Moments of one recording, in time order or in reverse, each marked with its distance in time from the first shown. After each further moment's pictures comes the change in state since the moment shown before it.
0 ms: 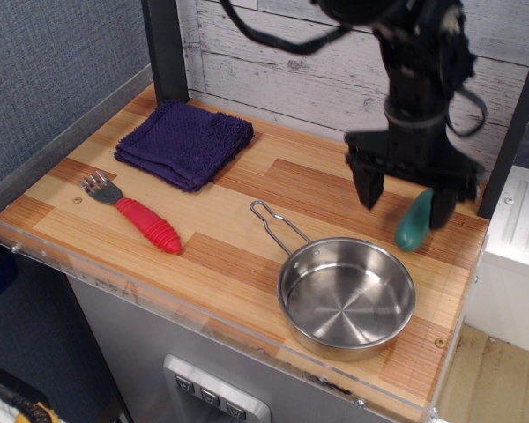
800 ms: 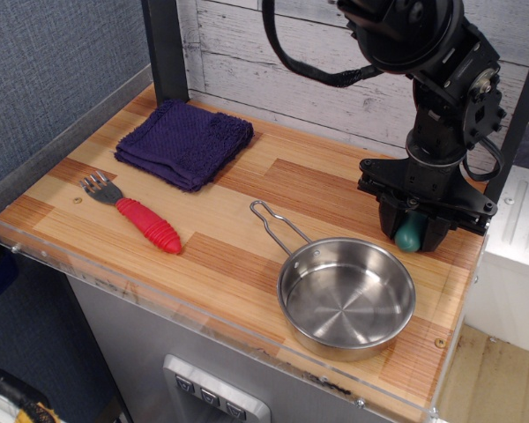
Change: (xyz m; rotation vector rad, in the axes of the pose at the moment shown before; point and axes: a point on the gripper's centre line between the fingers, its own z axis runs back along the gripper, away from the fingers) arm -0.003 -0.005 -0.018 0.088 -0.015 0.001
